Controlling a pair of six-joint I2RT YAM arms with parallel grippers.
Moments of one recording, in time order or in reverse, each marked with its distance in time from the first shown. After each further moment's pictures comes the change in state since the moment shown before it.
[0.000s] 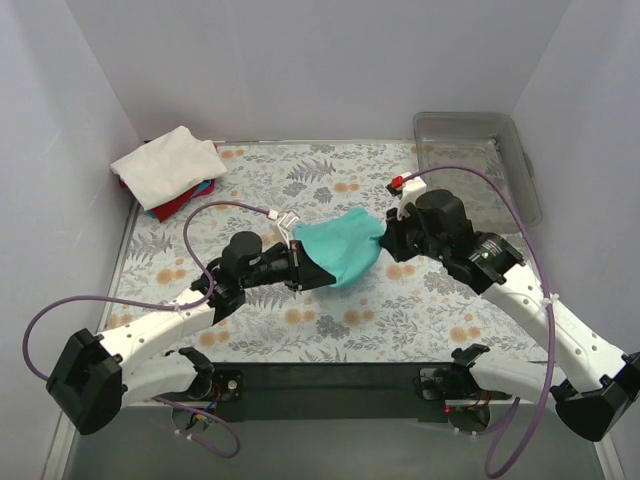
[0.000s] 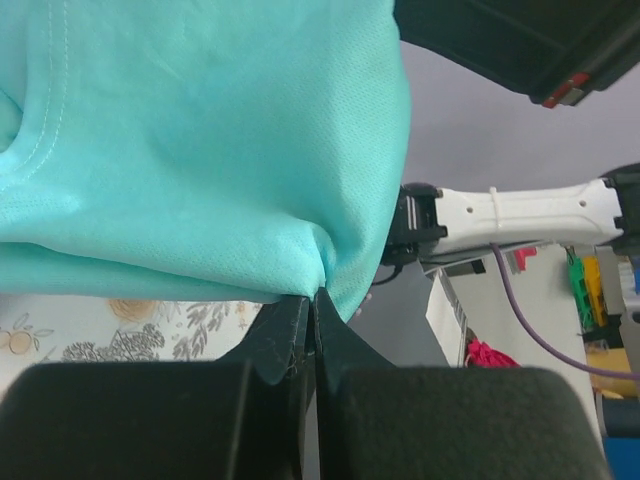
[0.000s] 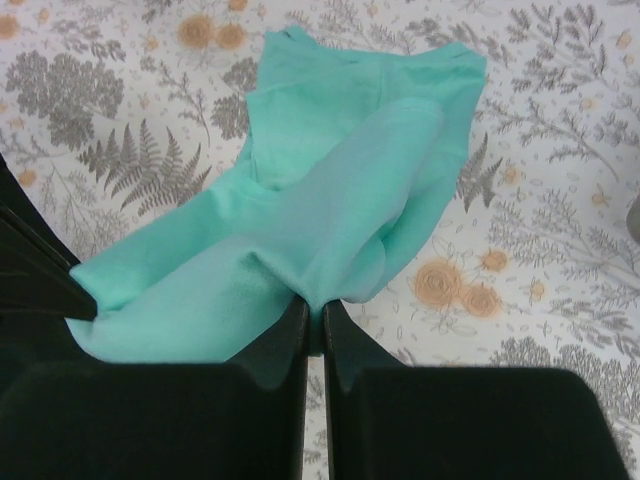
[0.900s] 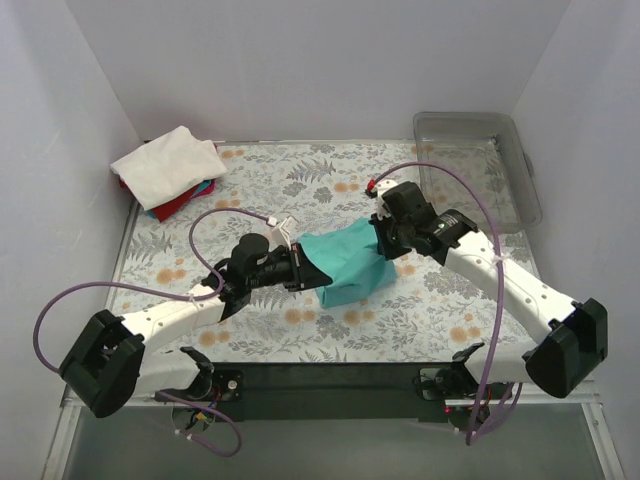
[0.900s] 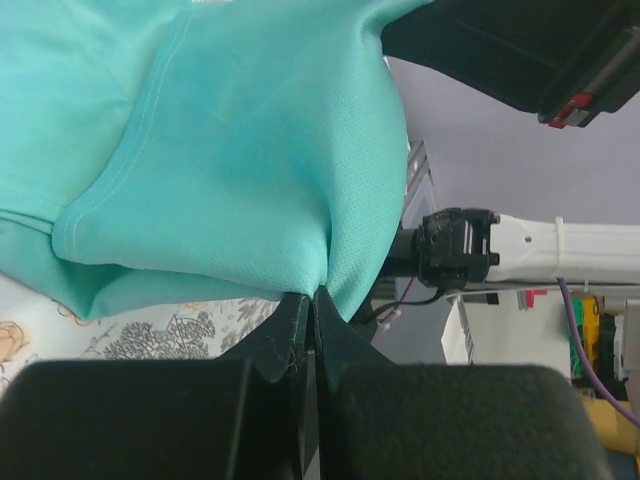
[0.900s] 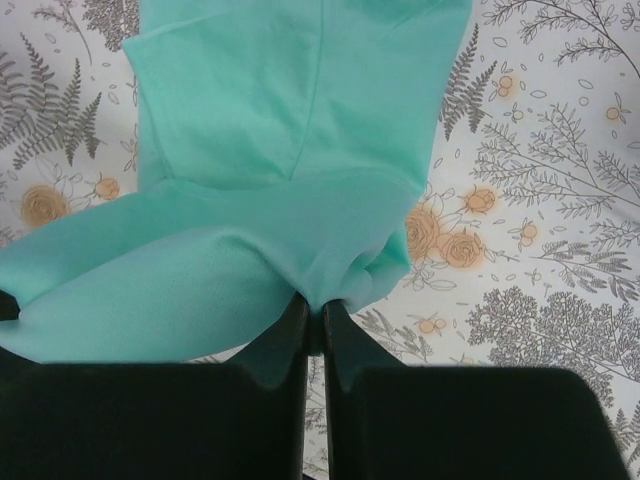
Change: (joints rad) left arm 0.029 0.085 -0.060 0.028 -0.039 -0.039; right arm -0.022 0.227 0.037 -0.121 0.042 -0.019
